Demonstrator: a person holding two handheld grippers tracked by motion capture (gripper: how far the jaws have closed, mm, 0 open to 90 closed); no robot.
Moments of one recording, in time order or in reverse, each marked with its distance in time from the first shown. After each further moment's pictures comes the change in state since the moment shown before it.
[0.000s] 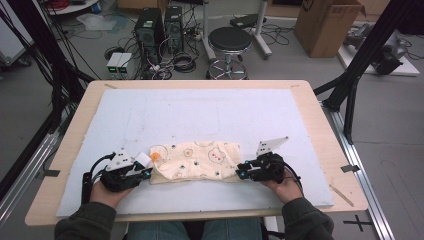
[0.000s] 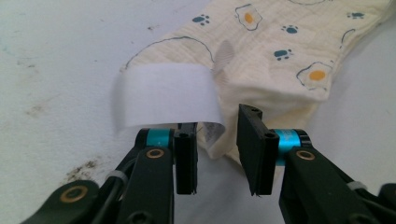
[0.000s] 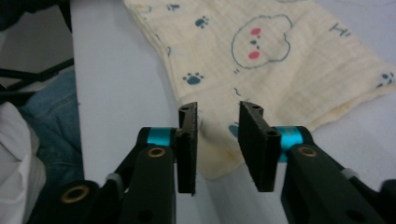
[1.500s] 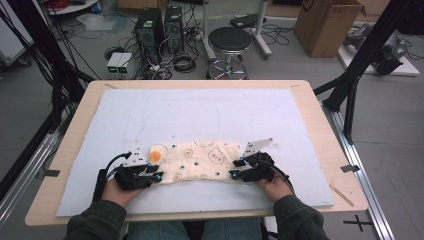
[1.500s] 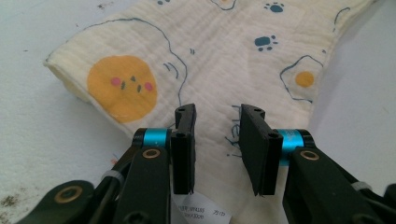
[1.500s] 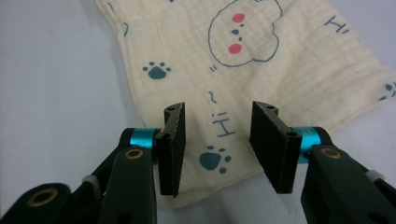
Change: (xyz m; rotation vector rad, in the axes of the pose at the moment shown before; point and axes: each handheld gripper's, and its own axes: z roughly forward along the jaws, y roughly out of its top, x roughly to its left) left arm -0.011 0.006 0.033 0.102 -0.083 0.005; right arm 0.002 0.008 0.030 0.105 -0.132 -0.076
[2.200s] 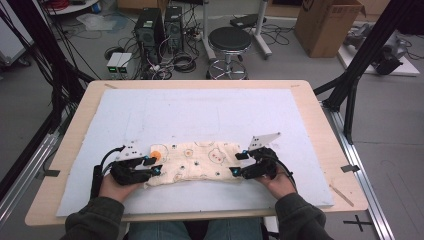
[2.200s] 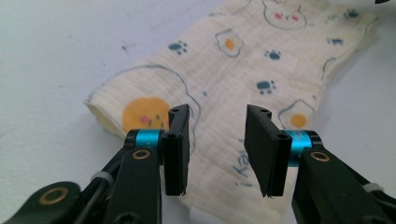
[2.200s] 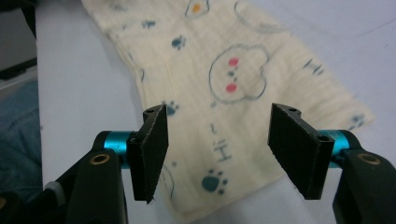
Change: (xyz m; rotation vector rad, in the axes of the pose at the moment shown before) left arm 0.010 0.015 -0.014 -0.099 -0.003 -0.032; right arm -0.005 0.010 -0.017 -0.095 0.046 0.048
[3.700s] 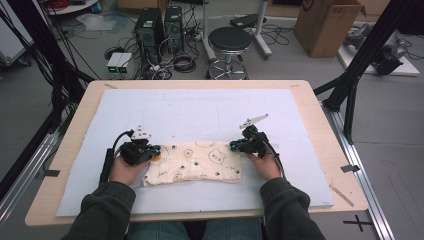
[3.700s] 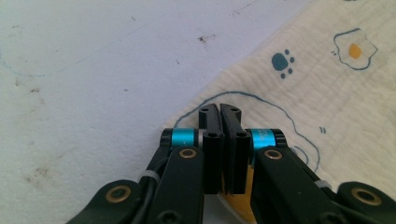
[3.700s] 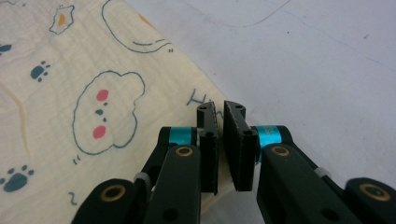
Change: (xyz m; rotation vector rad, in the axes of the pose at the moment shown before) left arm 0.041 0.015 0.047 0.129 0.151 -0.052; right arm -0.059 0.022 0.039 0.096 -0.163 0.164
